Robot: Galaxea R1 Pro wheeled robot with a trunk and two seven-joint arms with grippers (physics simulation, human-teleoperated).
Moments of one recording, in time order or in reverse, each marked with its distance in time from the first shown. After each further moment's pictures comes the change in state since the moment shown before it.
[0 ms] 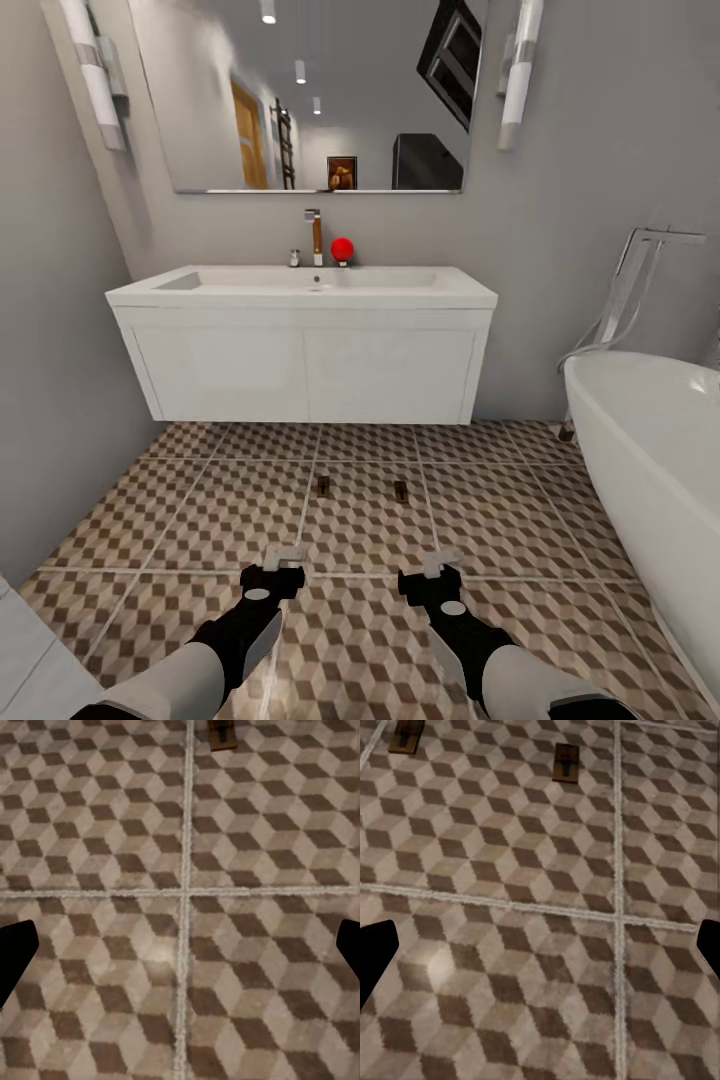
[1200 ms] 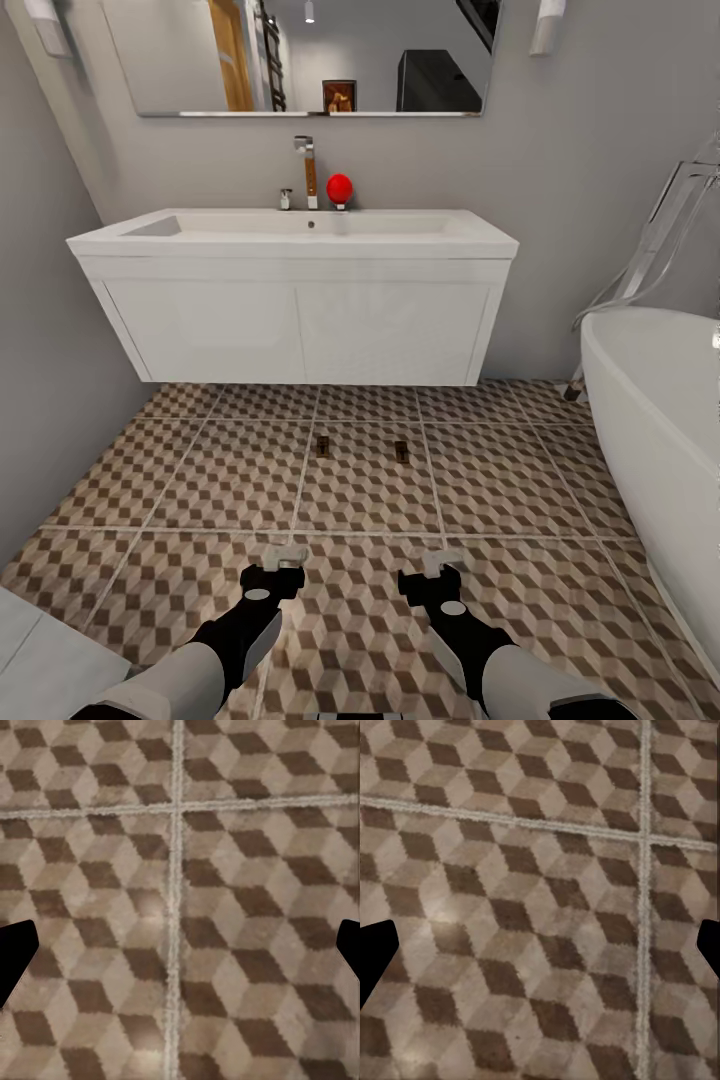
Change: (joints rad) left arm 0.000 0.000 -0.001 0.000 -0.002 0.001 0.000; right arm 0.000 0.000 0.000 0.000 0.000 0.000 0.000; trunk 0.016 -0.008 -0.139
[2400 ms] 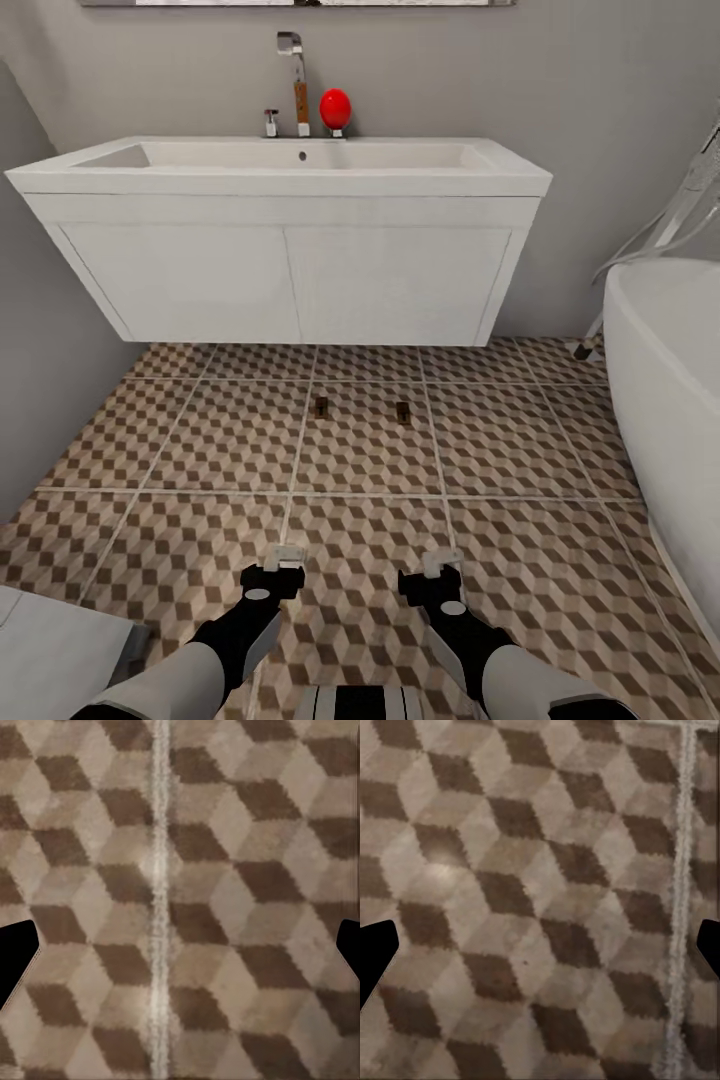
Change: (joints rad) left arm 0.000 0.000 -0.001 0.000 0.000 0.001 0.000; right arm 0.000 0.000 -0.001 0.000 0.000 0.000 0.000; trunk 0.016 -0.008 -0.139
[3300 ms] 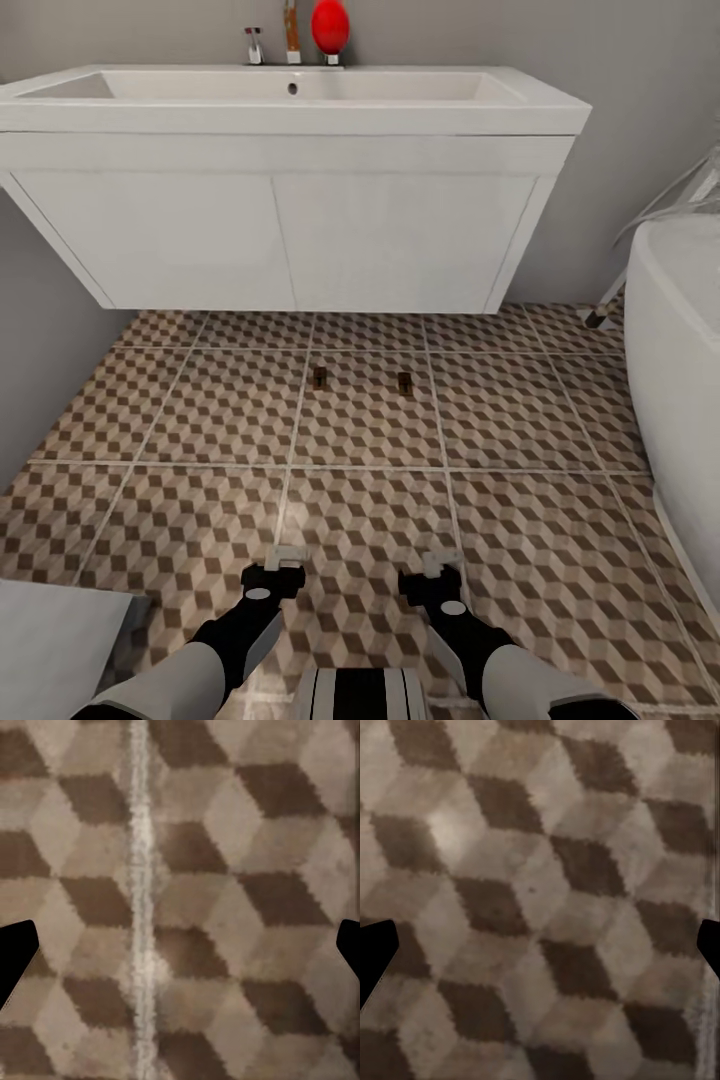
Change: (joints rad) left arm 0.000 -0.002 -0.001 -0.002 -0.004 -0.001 0.000; right arm 0.000 0.000 -0.003 0.000 -0.001 0.000 0.000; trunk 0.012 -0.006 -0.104
